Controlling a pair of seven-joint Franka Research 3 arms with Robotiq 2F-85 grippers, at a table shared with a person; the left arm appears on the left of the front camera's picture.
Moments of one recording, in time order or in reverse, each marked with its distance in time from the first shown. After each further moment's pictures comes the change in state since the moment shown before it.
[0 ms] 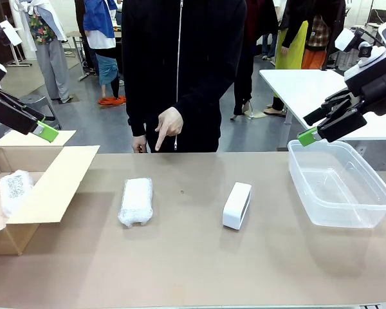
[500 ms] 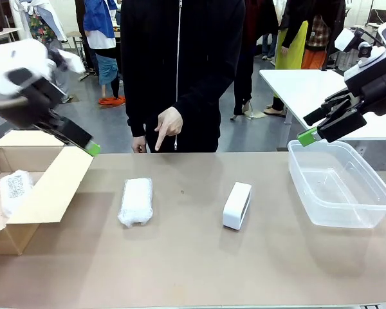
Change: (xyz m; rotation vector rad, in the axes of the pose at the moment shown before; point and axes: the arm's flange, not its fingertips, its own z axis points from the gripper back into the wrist) left arm 0.030 -0.038 -0.094 0.181 0.186 0.289; right arm 0.000 0.000 0.000 0.000 0.001 0.001
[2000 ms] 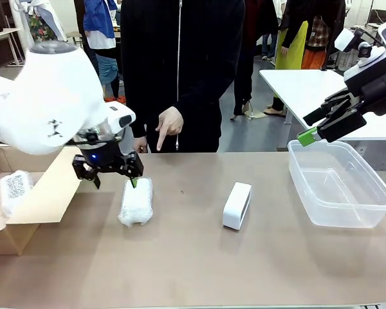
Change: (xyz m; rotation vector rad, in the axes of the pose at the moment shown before) left arm 0.031 -0.016 -0.150 0.177 0.256 0.517; right arm 0.000 0.000 0.000 0.000 0.000 0.000
